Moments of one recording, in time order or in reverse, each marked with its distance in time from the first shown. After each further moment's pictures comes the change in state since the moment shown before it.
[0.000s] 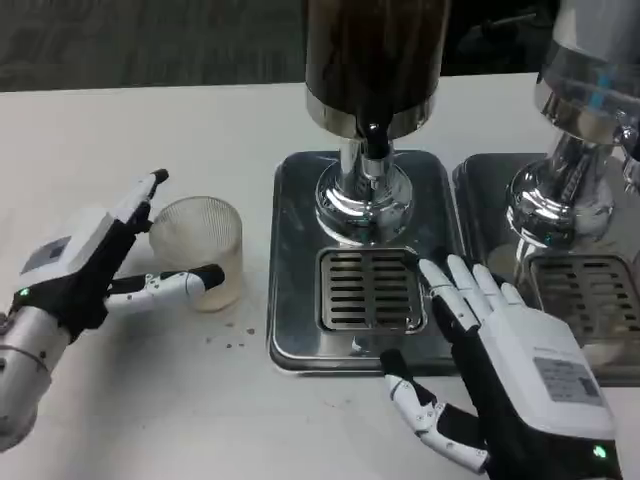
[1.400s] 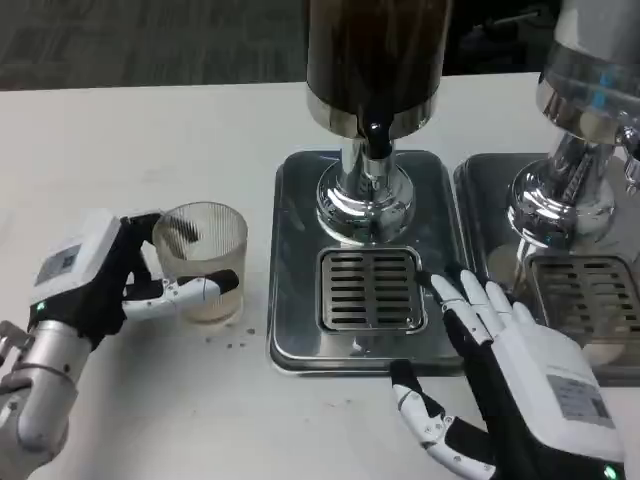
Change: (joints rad) left arm 0.024 -0.064 -0.022 0.016 -0.001 0.012 0.182; right arm 0.066 0.021 0.004 -0.028 0.023 0.015 -0.017
